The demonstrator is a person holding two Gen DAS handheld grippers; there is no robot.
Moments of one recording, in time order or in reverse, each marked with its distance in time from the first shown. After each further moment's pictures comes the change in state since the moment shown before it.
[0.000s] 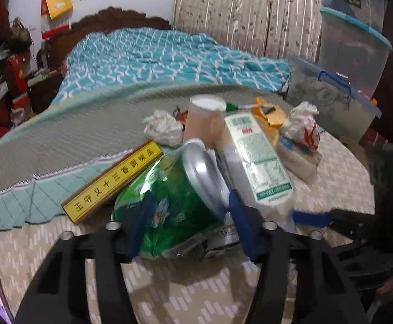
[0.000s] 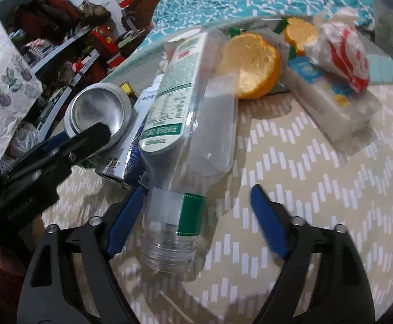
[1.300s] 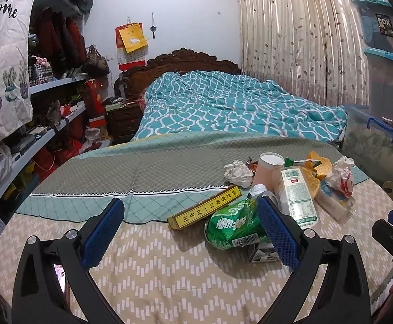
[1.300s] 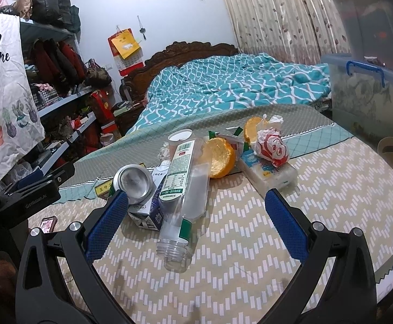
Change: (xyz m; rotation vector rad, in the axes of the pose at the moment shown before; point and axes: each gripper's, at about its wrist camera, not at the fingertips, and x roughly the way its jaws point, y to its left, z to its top) left arm -0.108 0.007 -0.007 -0.123 -0.215 0.384; right arm -0.126 0.011 -0.041 -0.028 -0.489 -0.170
